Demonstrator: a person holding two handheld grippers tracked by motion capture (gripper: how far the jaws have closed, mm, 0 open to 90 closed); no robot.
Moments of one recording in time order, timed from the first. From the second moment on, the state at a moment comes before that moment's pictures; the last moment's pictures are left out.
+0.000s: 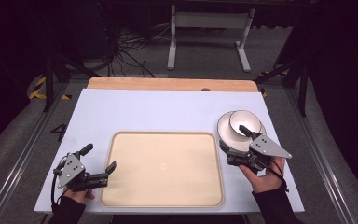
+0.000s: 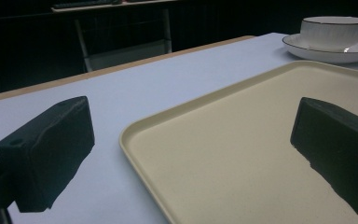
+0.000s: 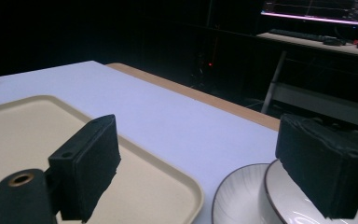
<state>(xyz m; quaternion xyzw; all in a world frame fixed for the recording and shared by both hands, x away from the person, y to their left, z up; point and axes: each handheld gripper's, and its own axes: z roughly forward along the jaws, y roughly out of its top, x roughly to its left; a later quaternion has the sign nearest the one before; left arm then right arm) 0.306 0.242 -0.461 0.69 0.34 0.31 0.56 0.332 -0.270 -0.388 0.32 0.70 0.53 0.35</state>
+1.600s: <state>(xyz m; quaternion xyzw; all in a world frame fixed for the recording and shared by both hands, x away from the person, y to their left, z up) 0.306 0.243 -0.461 0.69 0.34 0.31 0.56 0.374 -0.332 -0.366 0.43 0.66 0.47 0.40</state>
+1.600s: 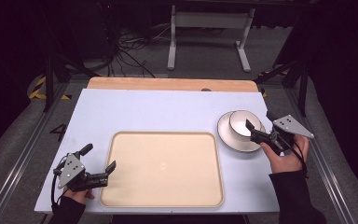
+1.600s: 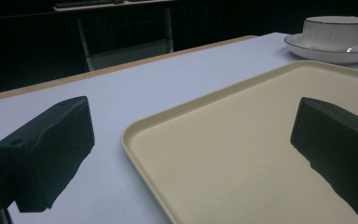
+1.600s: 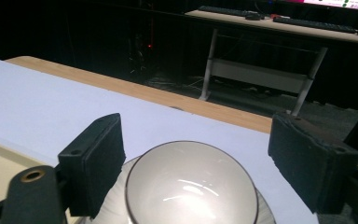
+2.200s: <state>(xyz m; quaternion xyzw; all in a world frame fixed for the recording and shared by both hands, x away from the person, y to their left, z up) 0.306 0.242 -0.461 0.69 0.34 0.31 0.56 0.402 -0.352 -0.367 0.46 0.66 0.45 0.38</state>
